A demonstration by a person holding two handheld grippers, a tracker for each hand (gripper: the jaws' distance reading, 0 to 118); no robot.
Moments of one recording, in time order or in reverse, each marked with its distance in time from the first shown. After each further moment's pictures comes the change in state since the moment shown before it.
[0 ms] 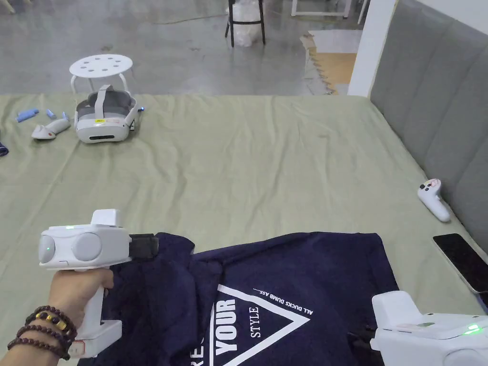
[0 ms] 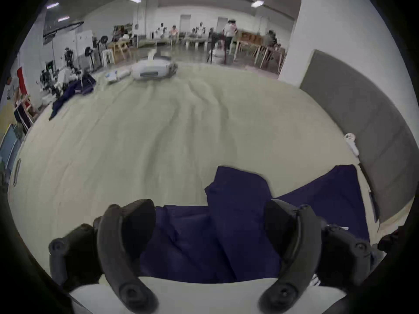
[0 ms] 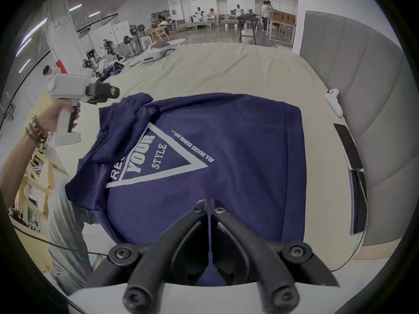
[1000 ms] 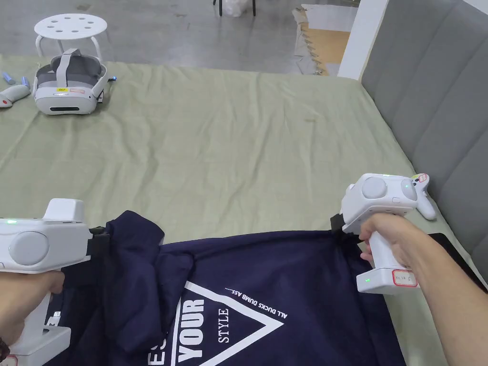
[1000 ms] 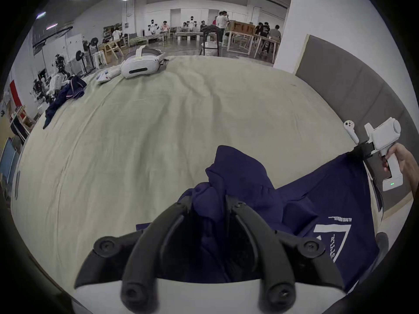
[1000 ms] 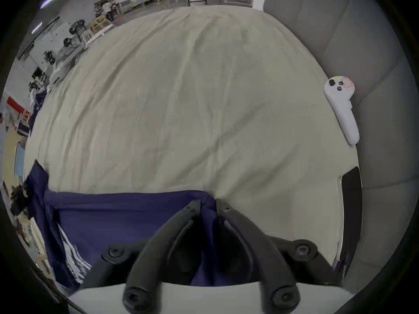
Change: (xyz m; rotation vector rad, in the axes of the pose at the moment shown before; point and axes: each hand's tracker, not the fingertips) left arm 0.000 0.002 -0.006 0.028 -0.019 -0.064; right arm 0.137 0.194 -0.160 -0.211 -0.193 -0.242
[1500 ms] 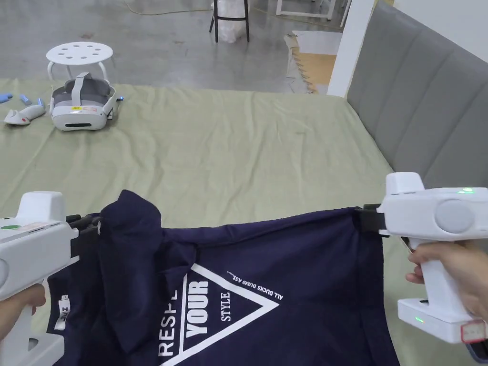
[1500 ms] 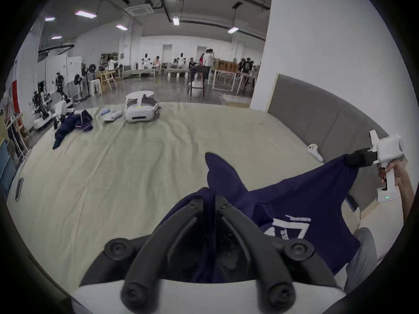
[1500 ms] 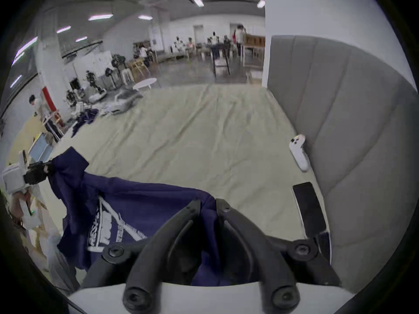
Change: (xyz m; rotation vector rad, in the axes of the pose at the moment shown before) left arm 0.014 -0.054 0.154 0.283 -0.109 -0.031; right arm 0.017 -0.155 0.193 0.472 0.125 0.128
